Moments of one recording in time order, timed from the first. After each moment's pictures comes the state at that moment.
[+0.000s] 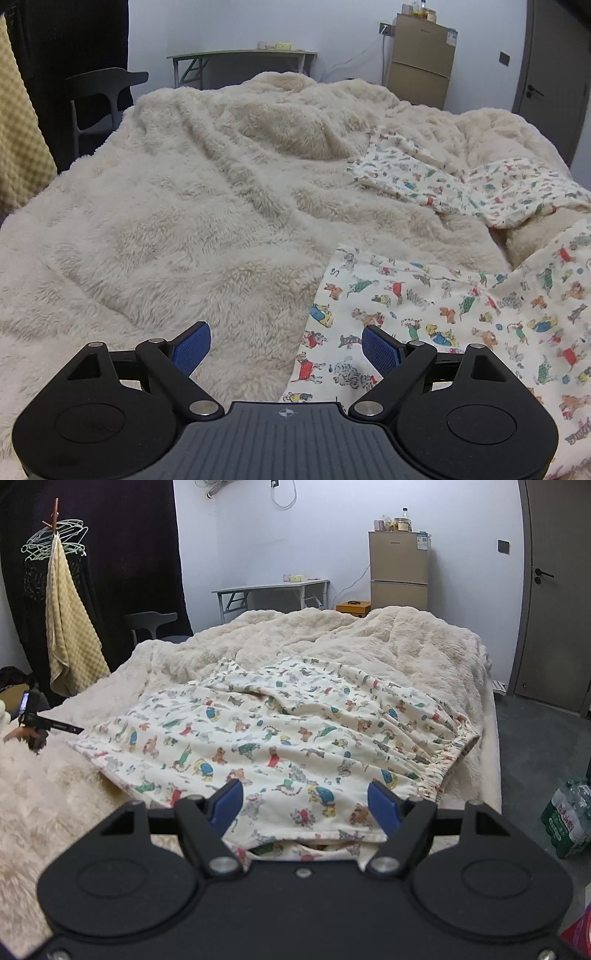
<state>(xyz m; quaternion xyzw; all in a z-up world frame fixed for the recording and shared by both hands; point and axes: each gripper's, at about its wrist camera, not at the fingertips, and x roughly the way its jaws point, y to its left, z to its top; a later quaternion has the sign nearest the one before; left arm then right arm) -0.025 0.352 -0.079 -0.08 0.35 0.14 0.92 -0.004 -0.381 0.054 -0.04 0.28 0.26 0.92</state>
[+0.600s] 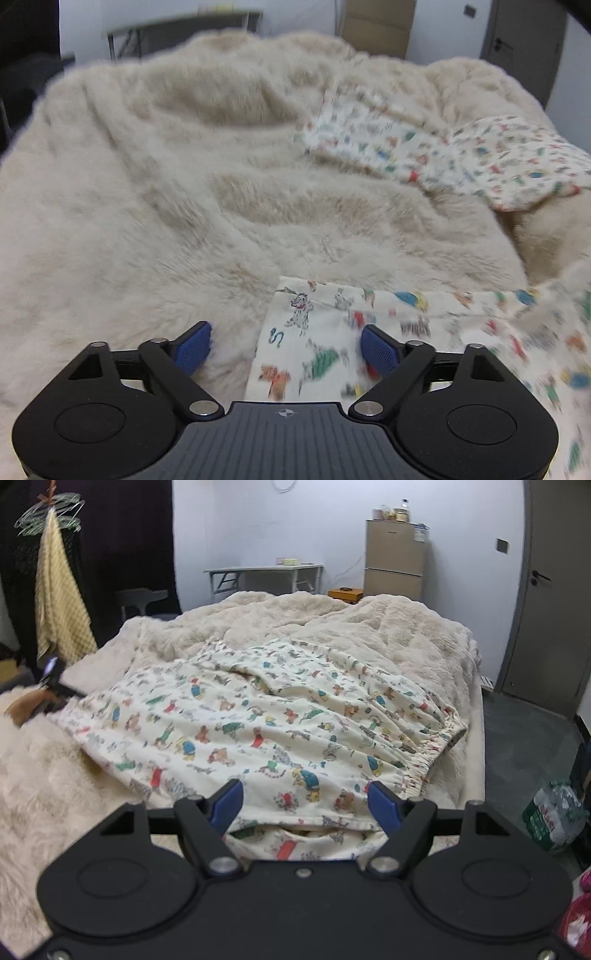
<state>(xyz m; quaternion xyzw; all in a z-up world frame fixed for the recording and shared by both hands) 0.114 0.350 -0.121 -0.06 0.43 0.05 0.90 -0.007 -0.376 0.047 -0.09 0.29 0.25 0.92</state>
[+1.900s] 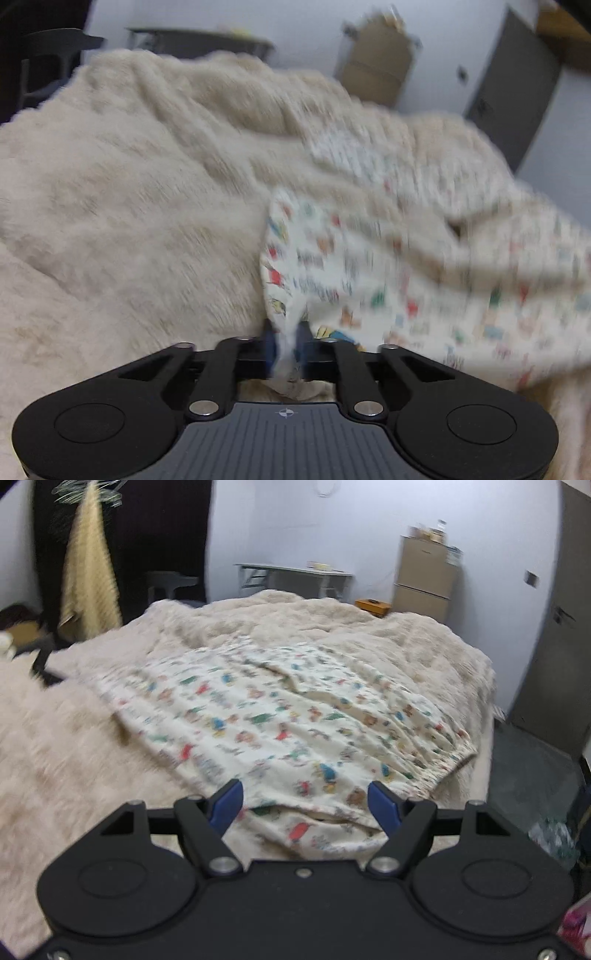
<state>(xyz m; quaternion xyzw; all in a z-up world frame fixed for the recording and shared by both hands) -0.034 0.390 -0.110 -0.17 0.32 0.05 0.93 -0.035 -0.367 0.054 -0.16 0.26 0.31 0.90</state>
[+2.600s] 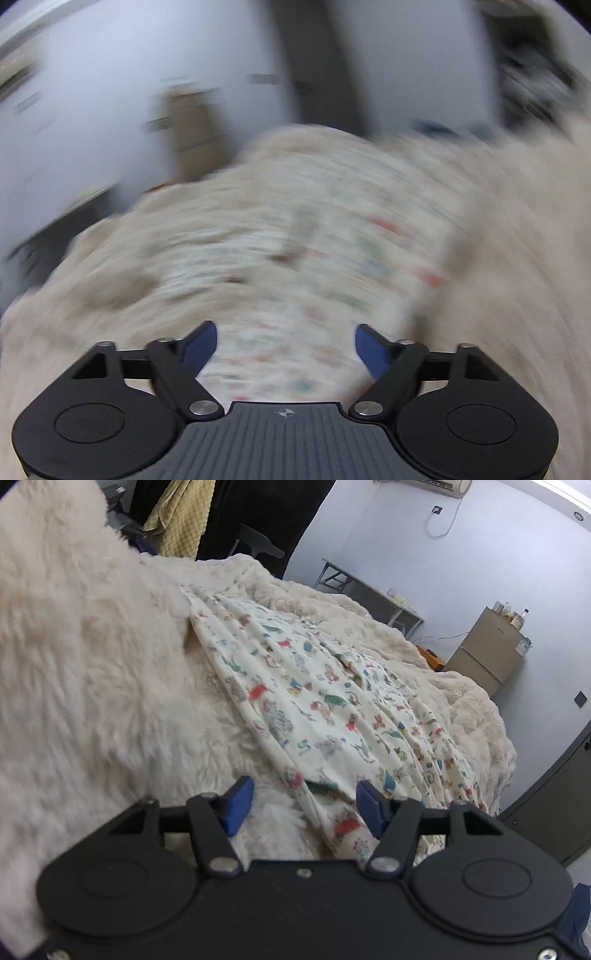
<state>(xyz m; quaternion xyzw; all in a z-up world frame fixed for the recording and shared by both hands) -0.095 0.213 -0.046 0.22 0.24 -0.19 0.92 -0.051 -0.327 0.005 -0.33 0.18 0.34 0.86</state>
